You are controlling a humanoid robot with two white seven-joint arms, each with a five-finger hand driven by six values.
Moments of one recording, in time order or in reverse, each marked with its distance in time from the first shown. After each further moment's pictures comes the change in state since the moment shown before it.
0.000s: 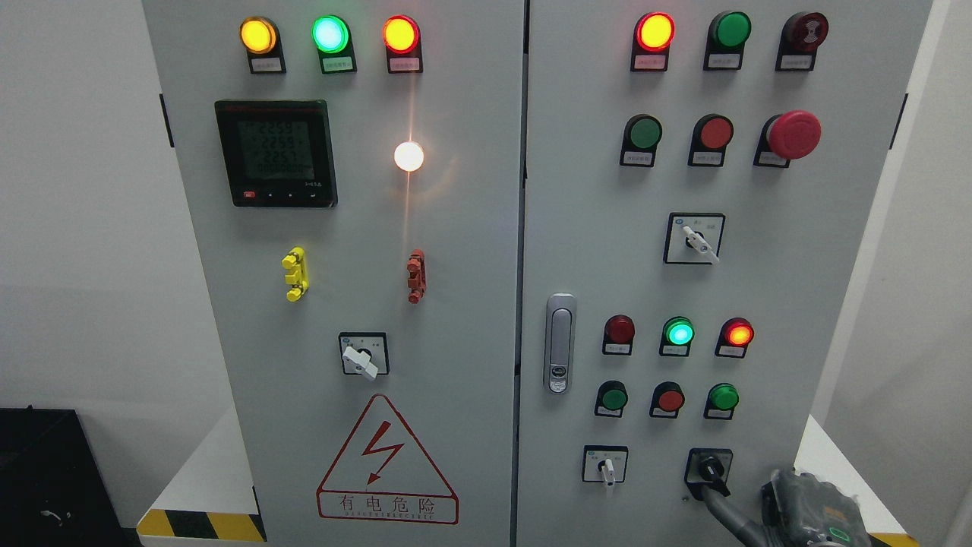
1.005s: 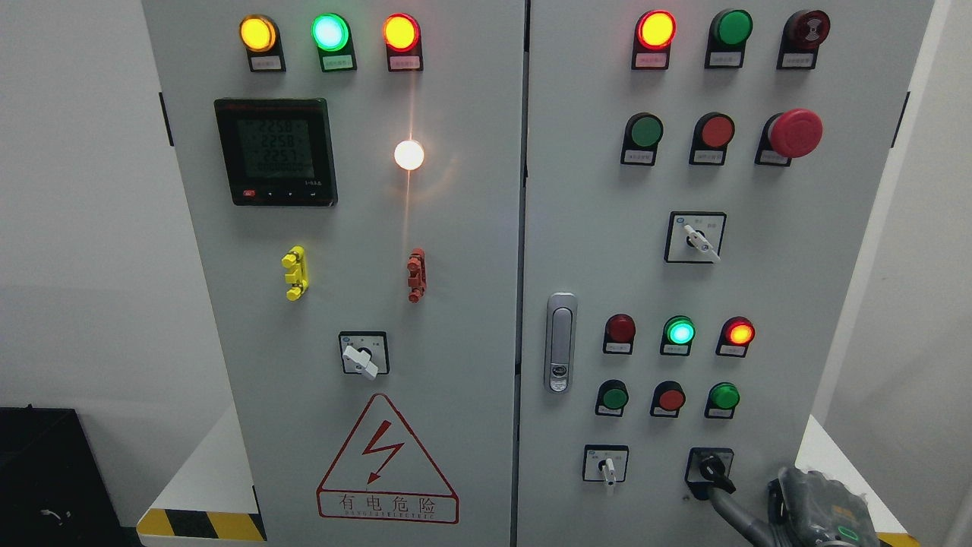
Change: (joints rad) left arm 0.000 0.000 0.000 0.000 0.000 0.000 0.000; right arm -0.003 0.002 -0.017 -0.018 -0.013 -0.004 -0.002
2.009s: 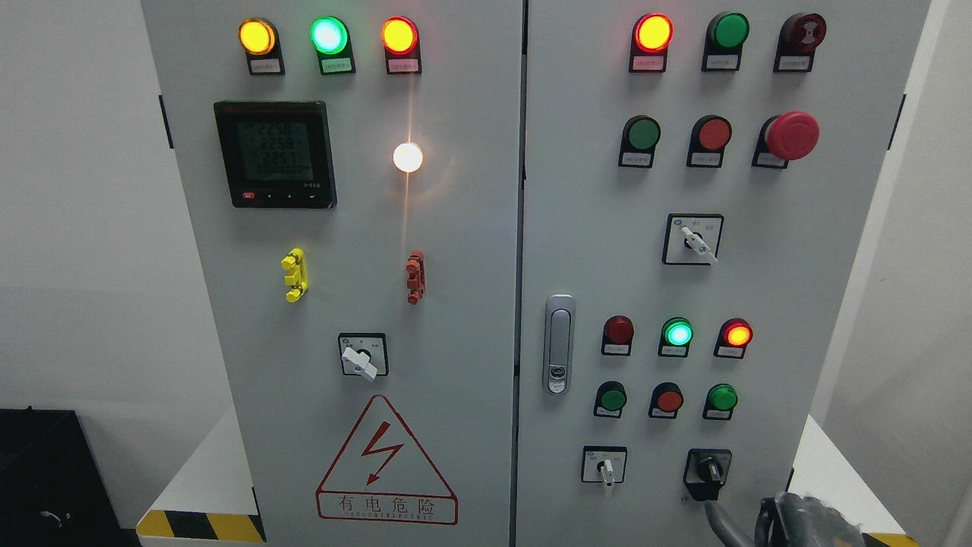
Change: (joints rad) left arm 0.000 0.000 0.000 0.000 0.000 0.000 0.000; right arm 0.164 0.001 0.020 -0.095 -0.242 -0.006 -0.068
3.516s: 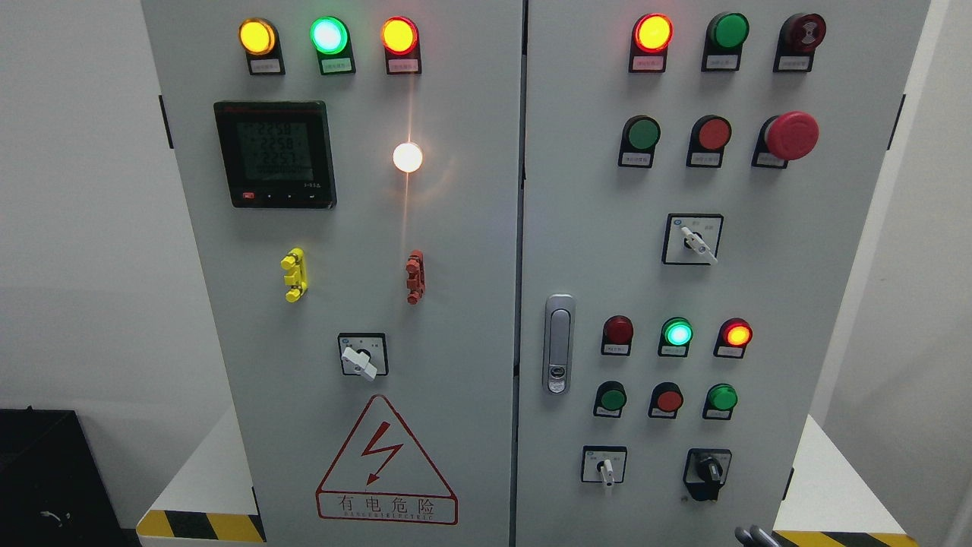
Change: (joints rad) left arm 0.000 0.000 0.000 0.000 0.000 0.000 0.000; right arm 0.415 -0.017 0.114 -0.193 -1.405 -0.129 -0.097
